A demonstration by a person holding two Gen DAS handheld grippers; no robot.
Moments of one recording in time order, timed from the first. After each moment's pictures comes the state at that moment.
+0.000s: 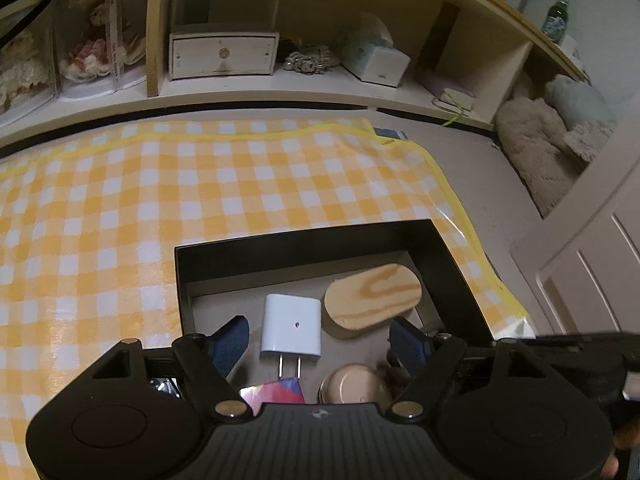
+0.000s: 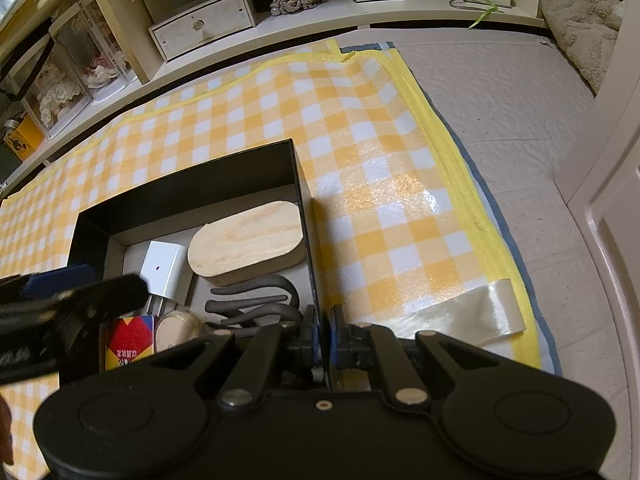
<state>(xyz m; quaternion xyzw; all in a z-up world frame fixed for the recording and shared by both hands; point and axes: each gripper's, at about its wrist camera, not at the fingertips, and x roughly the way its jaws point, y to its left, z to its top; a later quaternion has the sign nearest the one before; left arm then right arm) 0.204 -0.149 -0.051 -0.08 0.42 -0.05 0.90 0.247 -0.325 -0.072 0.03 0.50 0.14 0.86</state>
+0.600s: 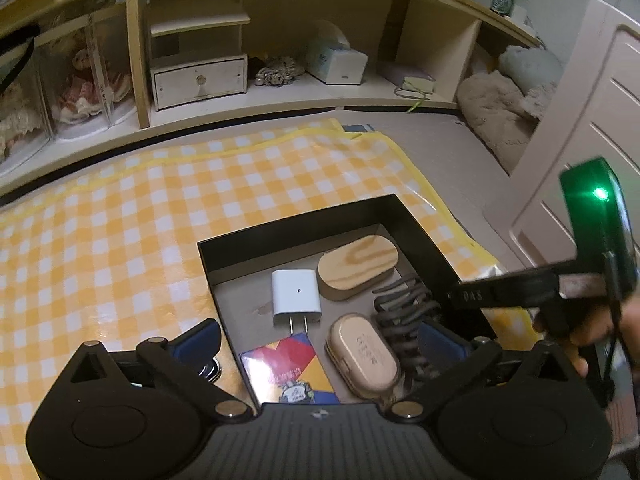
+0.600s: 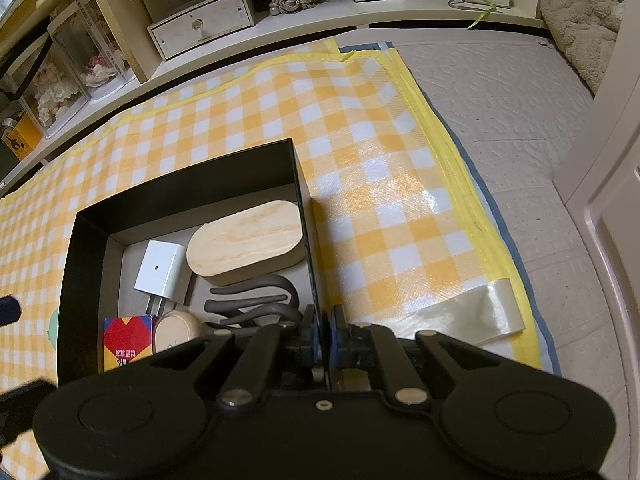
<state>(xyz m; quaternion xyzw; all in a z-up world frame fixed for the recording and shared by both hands) 0.154 -0.146 -0.020 -0.02 0.42 -0.09 0.90 0.248 -0.325 -0.073 0.02 0.50 0.14 0.86</state>
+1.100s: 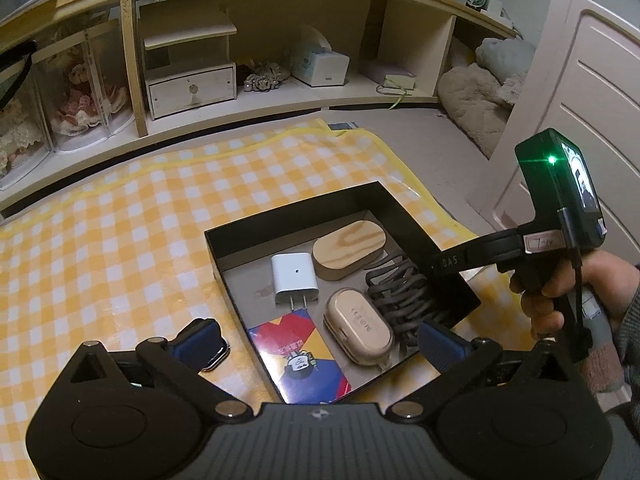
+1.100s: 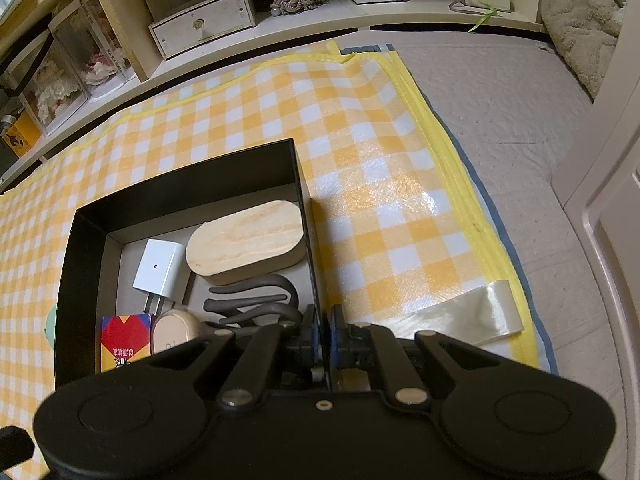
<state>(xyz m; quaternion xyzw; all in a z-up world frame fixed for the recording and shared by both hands) 0.121 -0.138 -0.011 0.01 0.41 -0.11 0.91 0.247 -0.324 -0.073 0.02 0.49 0.13 0.86</state>
